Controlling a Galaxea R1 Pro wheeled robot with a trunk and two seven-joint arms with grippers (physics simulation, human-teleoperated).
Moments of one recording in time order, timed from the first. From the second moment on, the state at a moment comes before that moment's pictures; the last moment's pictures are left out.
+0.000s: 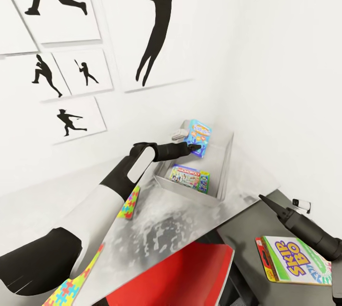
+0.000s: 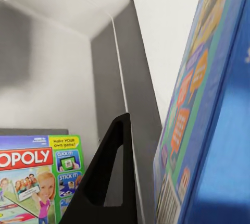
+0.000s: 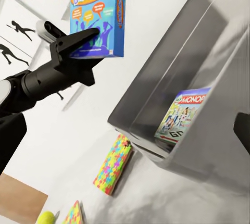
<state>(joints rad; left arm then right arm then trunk) -1.11 -0.17 -0.41 -0.83 0.79 0.68 -0.16 -0.35 -0.06 -0.75 -1.42 -0.20 0.78 1.42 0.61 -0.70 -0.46</state>
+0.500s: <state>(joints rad) -1.11 -0.17 -0.41 -0.87 0.79 0.69 -0.16 -0.35 -0.06 -0.75 -1.42 -0.20 0.77 1.42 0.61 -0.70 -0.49</state>
